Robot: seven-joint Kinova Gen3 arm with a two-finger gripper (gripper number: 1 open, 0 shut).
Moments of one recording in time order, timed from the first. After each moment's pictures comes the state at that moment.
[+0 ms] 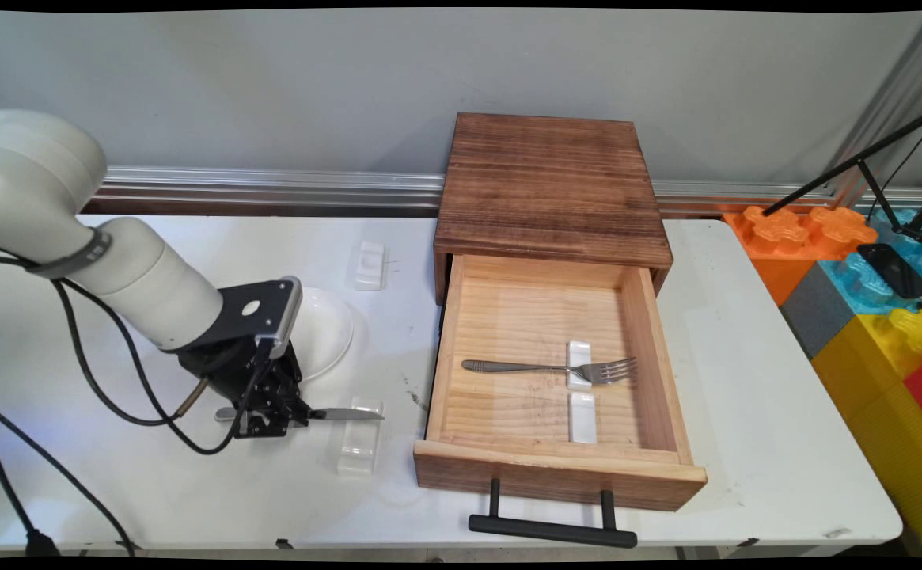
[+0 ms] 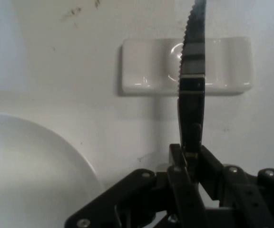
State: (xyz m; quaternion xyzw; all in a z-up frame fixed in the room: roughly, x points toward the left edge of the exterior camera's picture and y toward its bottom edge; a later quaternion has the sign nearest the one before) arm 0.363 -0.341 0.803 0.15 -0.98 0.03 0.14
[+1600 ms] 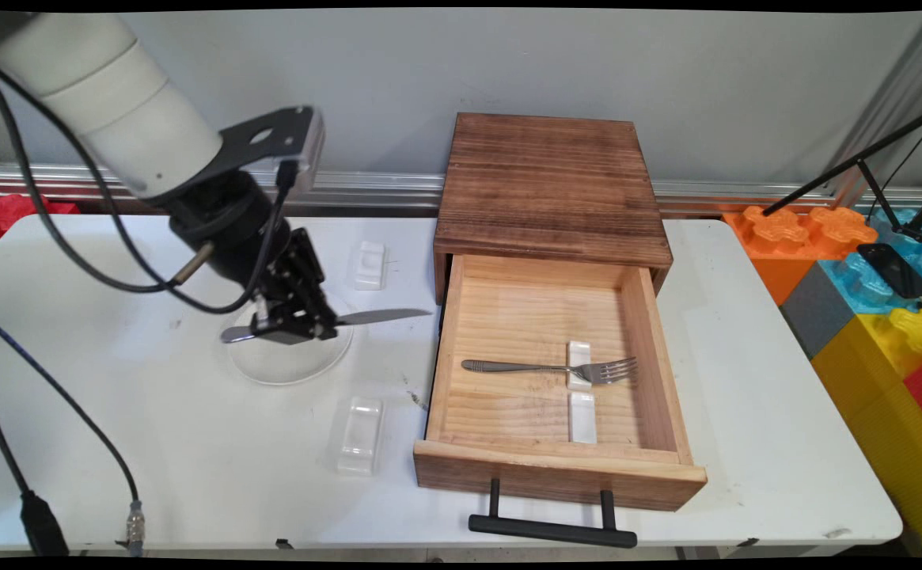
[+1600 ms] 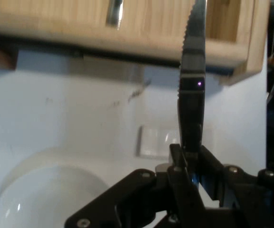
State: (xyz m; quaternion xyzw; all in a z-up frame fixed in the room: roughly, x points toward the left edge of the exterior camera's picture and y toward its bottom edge) arm 0.310 -0.368 0.972 0.20 -0.97 0.03 0.16
